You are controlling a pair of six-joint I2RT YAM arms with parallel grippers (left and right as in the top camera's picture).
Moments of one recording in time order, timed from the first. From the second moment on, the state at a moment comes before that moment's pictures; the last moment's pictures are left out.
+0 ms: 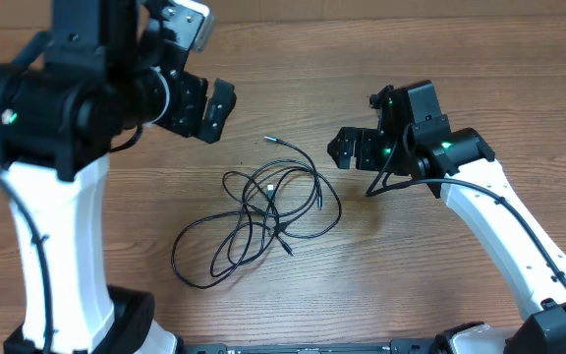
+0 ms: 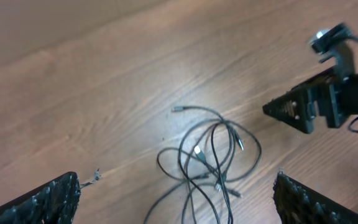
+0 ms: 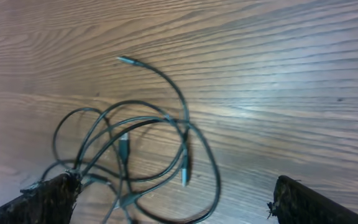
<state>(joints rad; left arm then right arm) -0.23 1.74 2.52 -1.69 0.19 0.13 0.31 1.51 1.21 -0.72 -0.27 0.38</state>
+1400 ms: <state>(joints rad) -0.02 2.22 2.47 -1.65 0.18 0.06 0.80 1.53 1.07 -0.56 -0.19 0.99</state>
